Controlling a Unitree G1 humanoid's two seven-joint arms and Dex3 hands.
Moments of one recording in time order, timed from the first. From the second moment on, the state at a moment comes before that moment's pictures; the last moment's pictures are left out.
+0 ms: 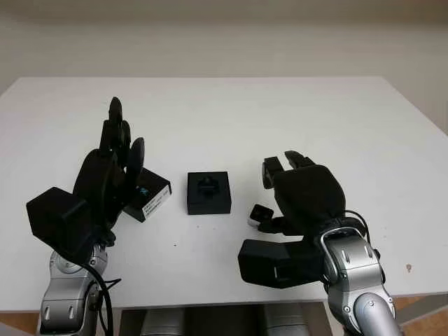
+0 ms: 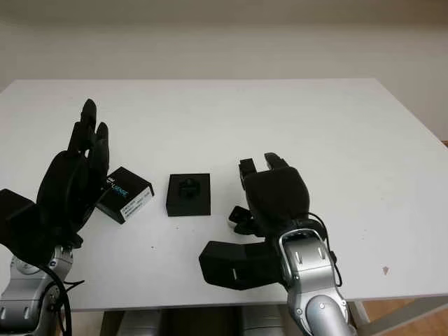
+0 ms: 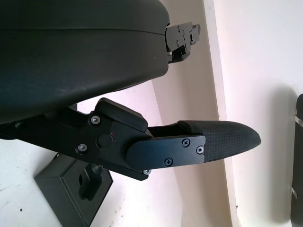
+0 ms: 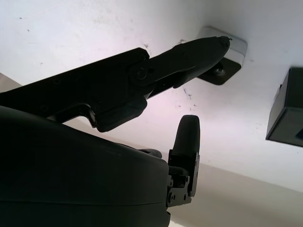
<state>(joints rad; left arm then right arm) -0.04 0.19 0.16 -0.32 -0.10 0.17 -0.13 -0.05 -0.21 0.27 -0.47 -1.55 0.20 0.57</state>
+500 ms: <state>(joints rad) -0.04 0.19 0.16 -0.32 -0.10 0.16 -0.13 -0.04 -0.22 0.30 -0.46 -1.56 0.21 0.61</state>
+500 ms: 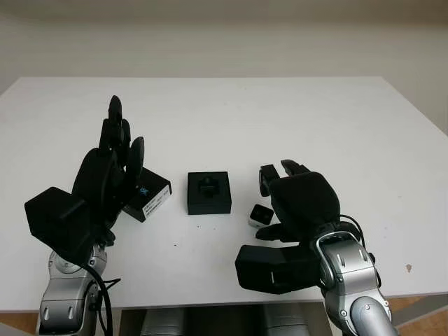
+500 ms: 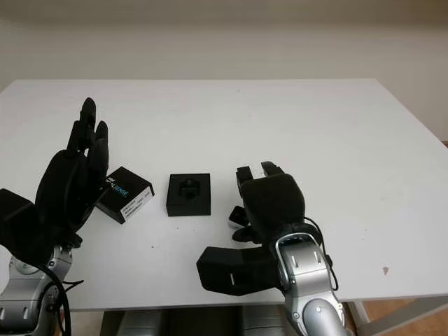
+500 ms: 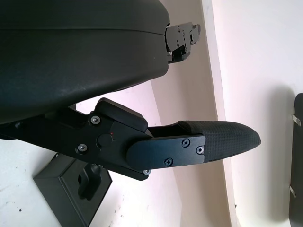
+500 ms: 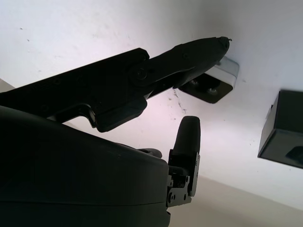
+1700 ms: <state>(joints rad) -0.02 0.19 0.16 -0.33 -0.09 0.17 -0.13 -0.04 -0.24 0.31 -0.37 -1.49 0.24 0.50</state>
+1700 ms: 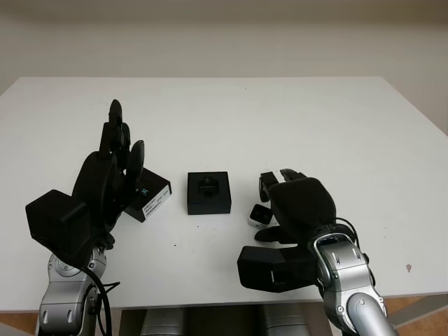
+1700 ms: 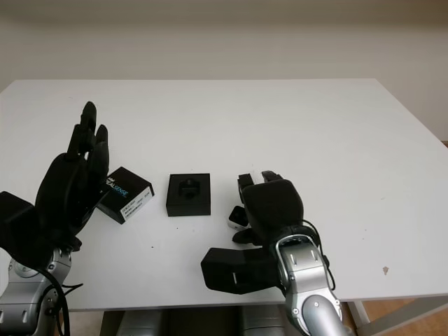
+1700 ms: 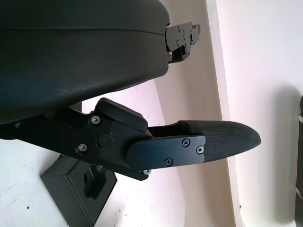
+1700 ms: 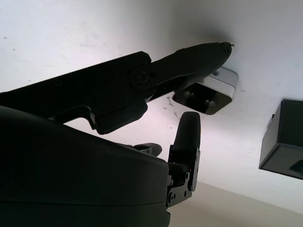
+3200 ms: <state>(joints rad) -0.02 0.19 0.15 -0.34 -0.10 0.17 -0.12 -0.04 -0.34 0.27 -0.20 -1.07 0.09 0.12</state>
